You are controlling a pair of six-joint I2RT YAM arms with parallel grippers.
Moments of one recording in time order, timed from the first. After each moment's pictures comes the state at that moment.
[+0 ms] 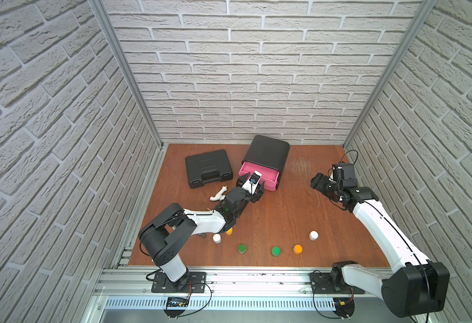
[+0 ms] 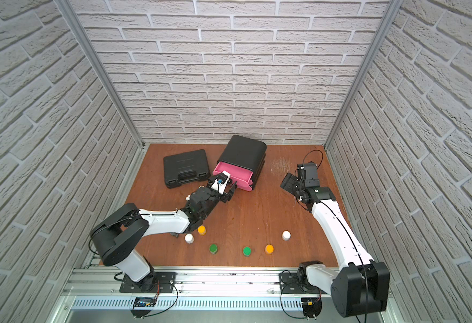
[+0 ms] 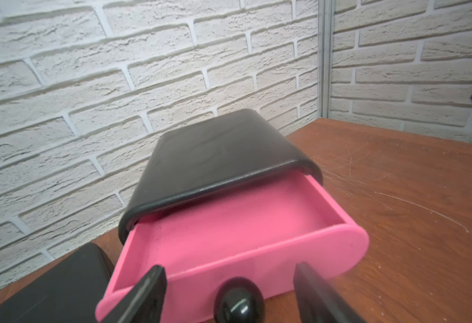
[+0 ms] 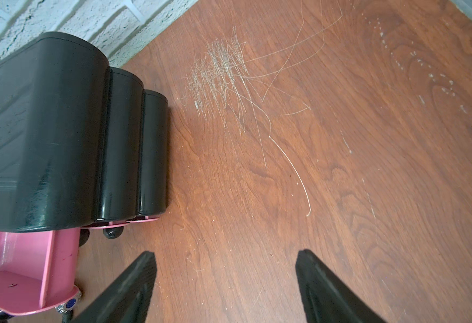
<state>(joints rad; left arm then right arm) -0.73 1.62 0.67 0.88 -0.28 0.19 0.05 1.17 0.99 -0.65 0.06 0.62</state>
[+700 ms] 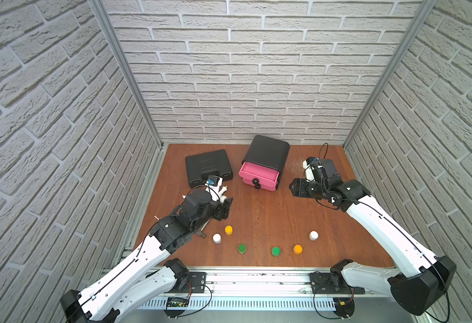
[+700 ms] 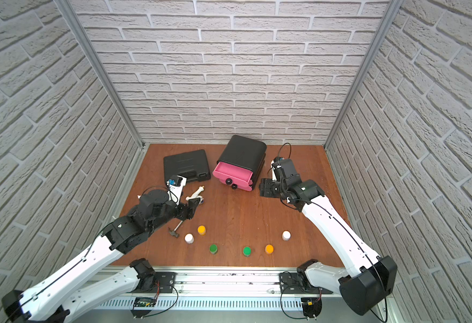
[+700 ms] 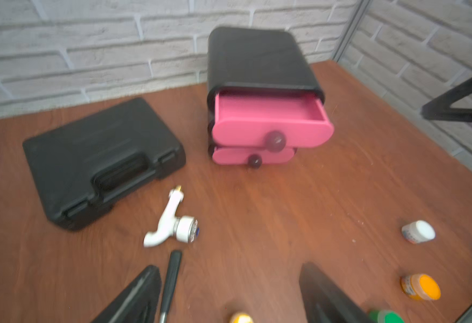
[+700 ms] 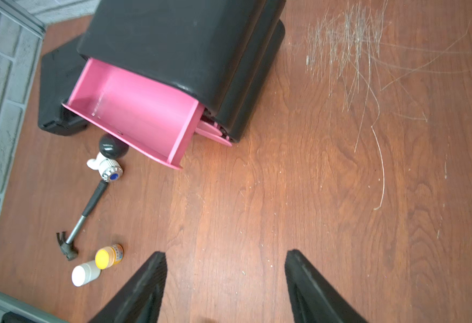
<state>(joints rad) -0.63 0.81 0.82 -0.61 -0.20 -0.29 0.43 1.22 1.20 -0.91 0.04 0.45</state>
